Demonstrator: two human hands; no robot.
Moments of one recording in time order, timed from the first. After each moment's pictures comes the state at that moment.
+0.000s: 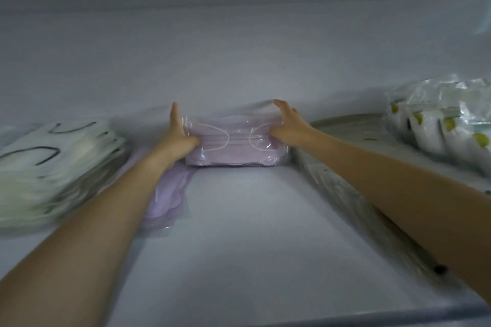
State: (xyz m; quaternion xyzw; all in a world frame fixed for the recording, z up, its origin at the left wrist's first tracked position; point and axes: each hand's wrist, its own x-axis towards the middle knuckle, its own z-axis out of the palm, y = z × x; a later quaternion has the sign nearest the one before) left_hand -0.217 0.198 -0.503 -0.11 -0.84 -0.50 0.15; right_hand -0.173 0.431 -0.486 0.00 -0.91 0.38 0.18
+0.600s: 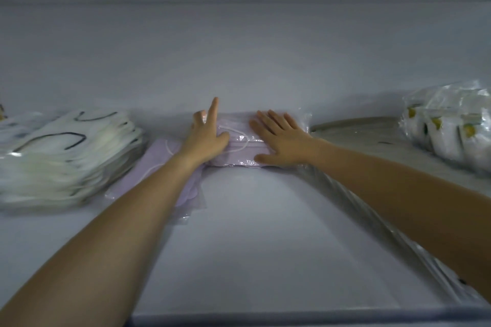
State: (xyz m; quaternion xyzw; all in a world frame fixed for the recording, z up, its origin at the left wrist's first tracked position) left_hand -0.197 0.213 -0.510 -0.14 -0.92 -0.32 0.19; right_hand -0.165 0.407 -0.507 0.16 -0.97 -0.14 0.14
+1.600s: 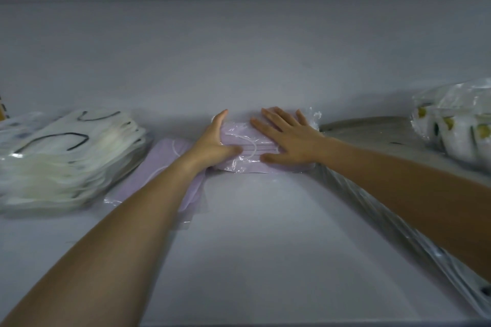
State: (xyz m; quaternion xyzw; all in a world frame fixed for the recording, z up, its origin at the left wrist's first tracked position) left_hand -0.206 0.205 -0.525 -0.23 -0.84 -0.49 0.10; right_hand -0.176 0.414 -0.507 0.18 -0.96 -0.13 0.17
